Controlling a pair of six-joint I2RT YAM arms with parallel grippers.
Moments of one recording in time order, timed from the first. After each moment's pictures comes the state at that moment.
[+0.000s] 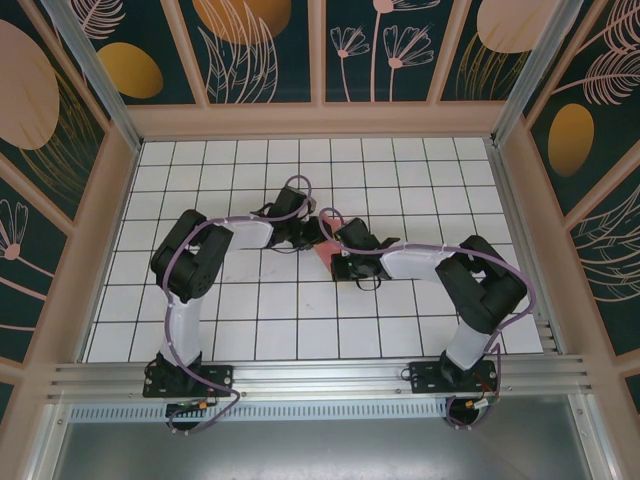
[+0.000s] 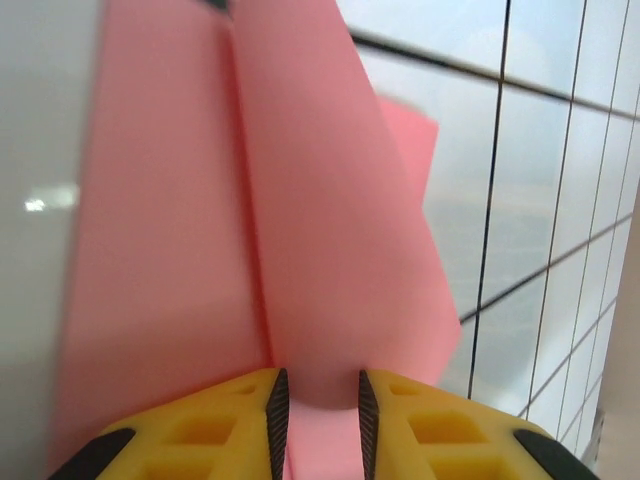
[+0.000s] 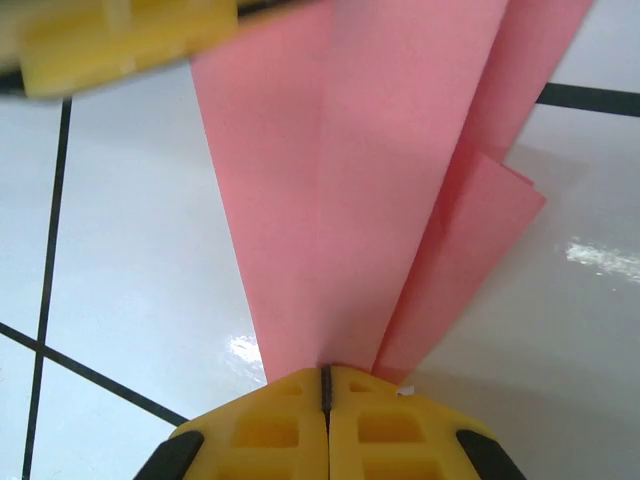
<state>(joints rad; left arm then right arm) -0.56 2.05 1.18 0.01 0.48 -0.87 0.75 1.73 0.84 -0.19 -0.13 0.54</state>
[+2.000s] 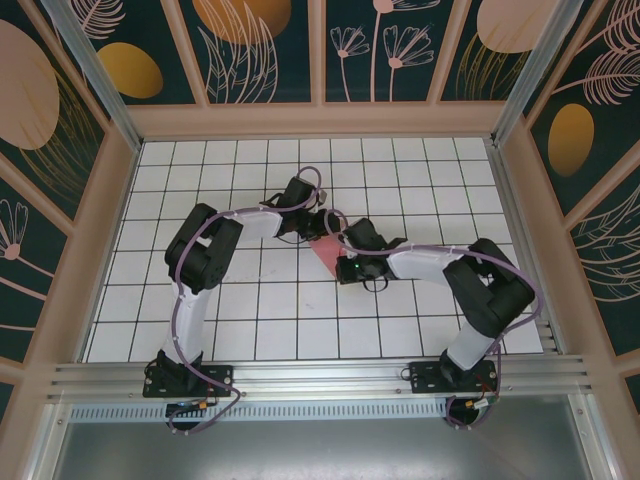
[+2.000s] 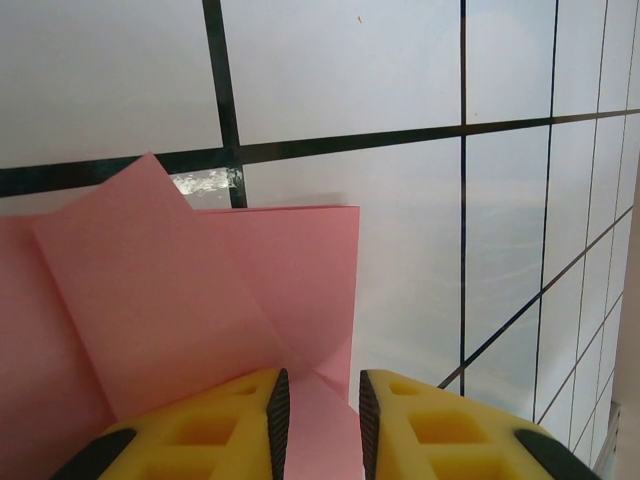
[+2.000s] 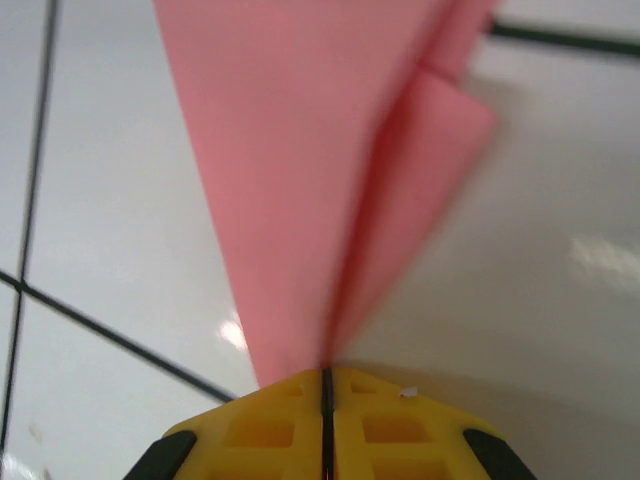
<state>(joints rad) -0.56 2.17 1.35 -0.06 0.51 -0.77 0.70 1.64 0.80 -0.24 -0.20 0.46</state>
